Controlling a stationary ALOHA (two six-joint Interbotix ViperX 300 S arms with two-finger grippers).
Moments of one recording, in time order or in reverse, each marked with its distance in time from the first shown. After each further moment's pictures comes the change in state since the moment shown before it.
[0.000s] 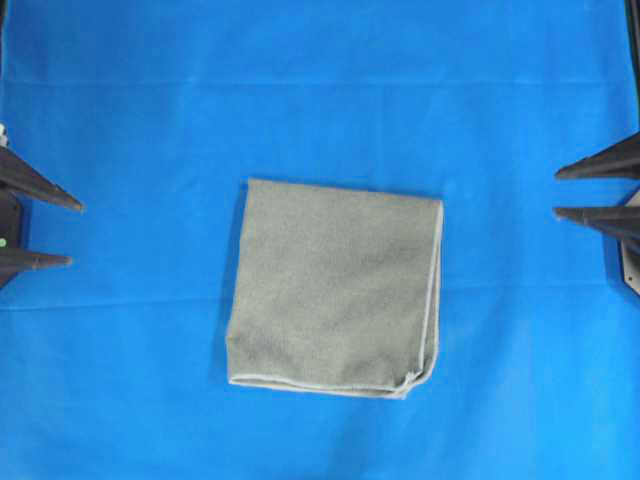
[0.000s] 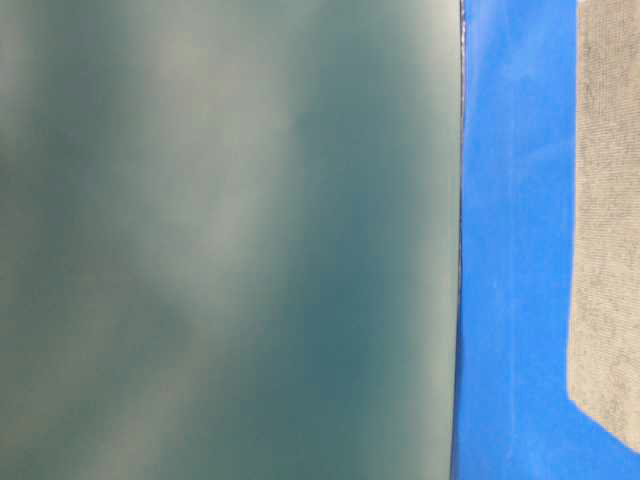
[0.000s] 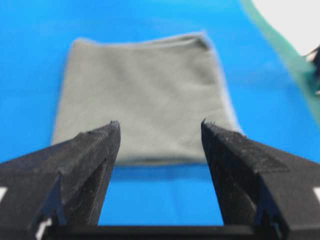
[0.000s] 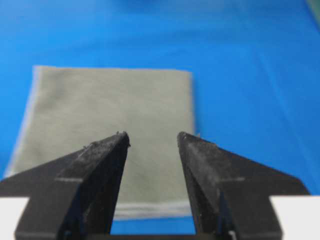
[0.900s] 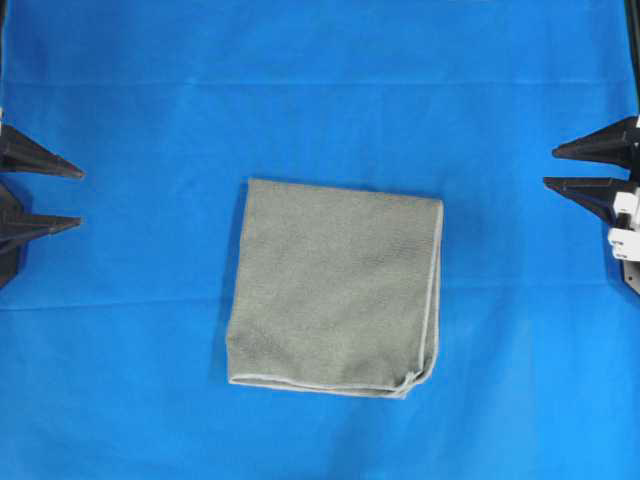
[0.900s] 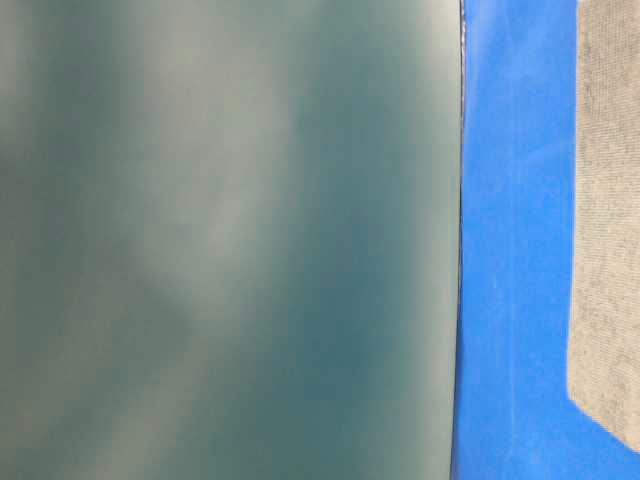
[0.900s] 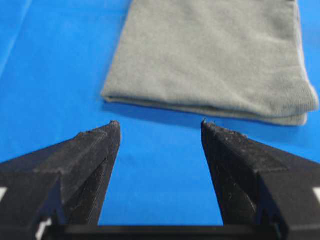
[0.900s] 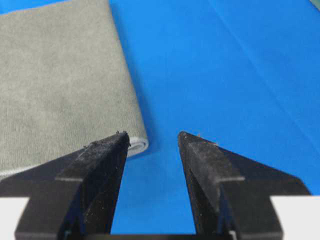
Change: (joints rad) left arm 0.167 -0.055 0.097 -0.003 0.054 -0.015; right arm -0.095 0.043 0.097 -0.005 0.055 0.167
